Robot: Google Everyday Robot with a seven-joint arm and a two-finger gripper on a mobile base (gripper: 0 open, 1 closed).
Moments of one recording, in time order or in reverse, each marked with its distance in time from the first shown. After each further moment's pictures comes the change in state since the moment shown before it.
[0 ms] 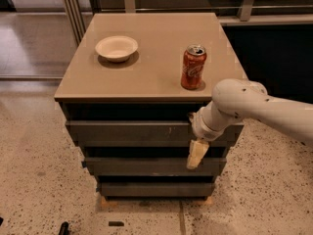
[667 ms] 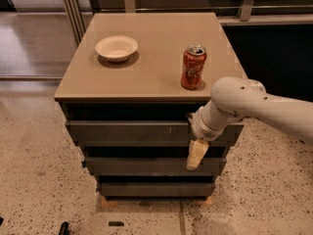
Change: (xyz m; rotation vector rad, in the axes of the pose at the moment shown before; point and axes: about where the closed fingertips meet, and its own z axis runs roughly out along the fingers) arm -0.003 0.005 -0.001 -0.028 0.006 0.000
